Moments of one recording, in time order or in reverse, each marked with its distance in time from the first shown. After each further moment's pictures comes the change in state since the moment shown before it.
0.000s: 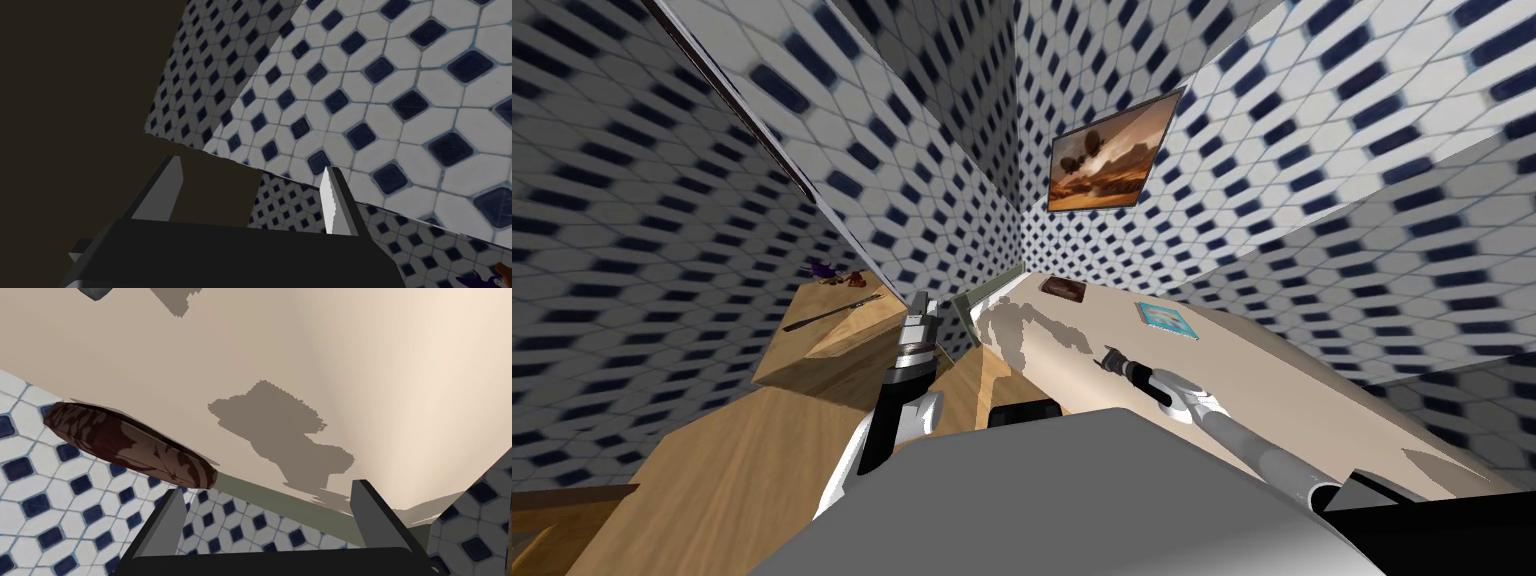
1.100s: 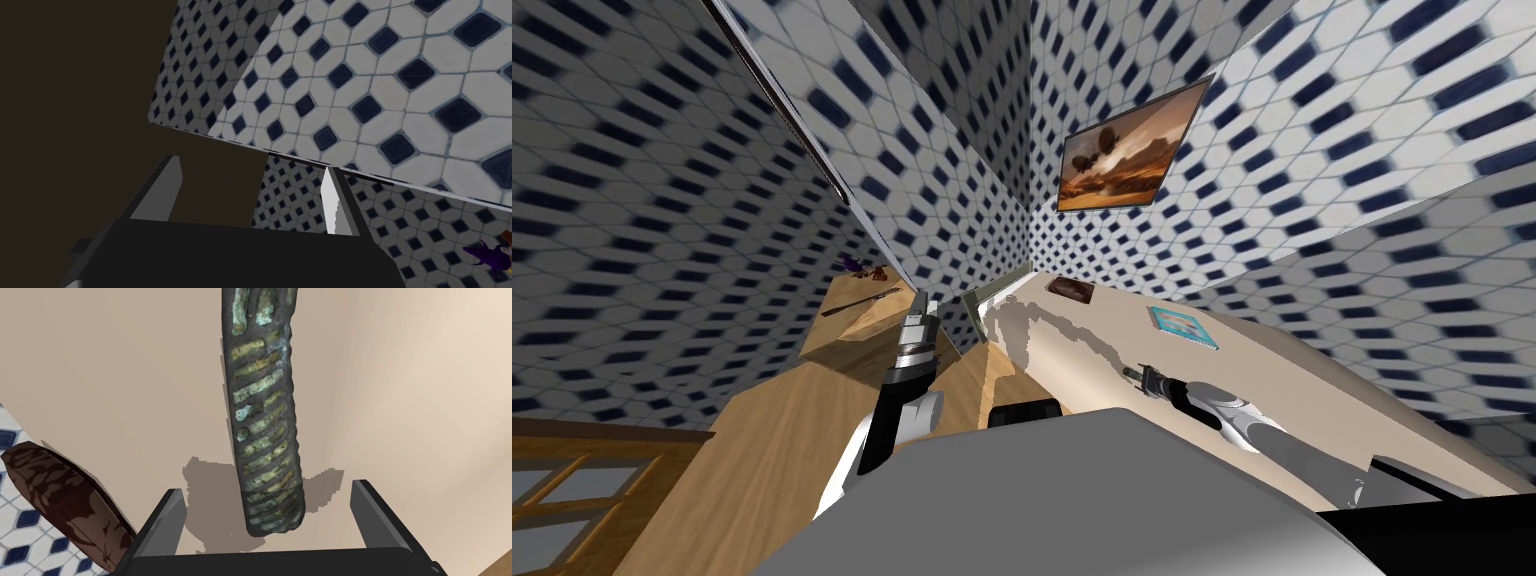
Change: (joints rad) left arm 0.000 0.000 0.000 0.000 0.000 0.000 0.000; right arm -0.013 -0.126 0.088 0.288 0.195 0.004 0.104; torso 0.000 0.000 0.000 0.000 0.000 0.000
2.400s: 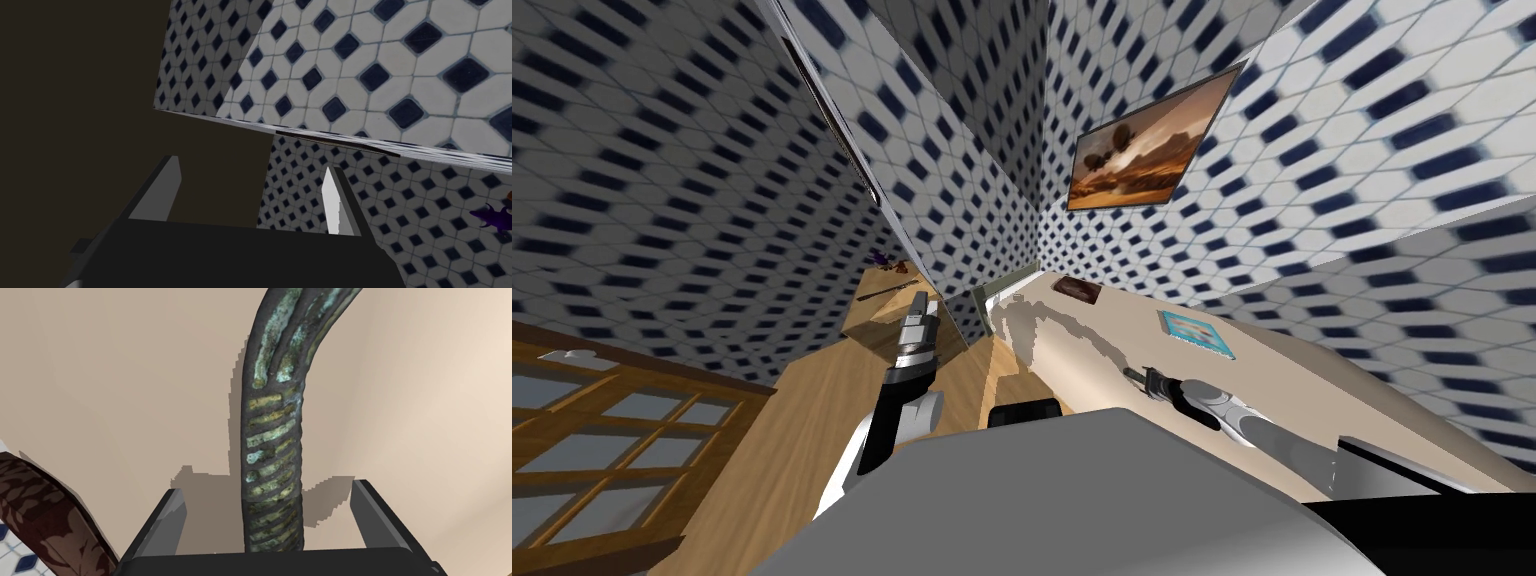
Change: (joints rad) left arm 0.000 0.000 0.000 0.000 0.000 0.000 0.000; right arm -0.062 -0.014 0.105 0.060 0.159 0.054 -0.221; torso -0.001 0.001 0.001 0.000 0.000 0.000
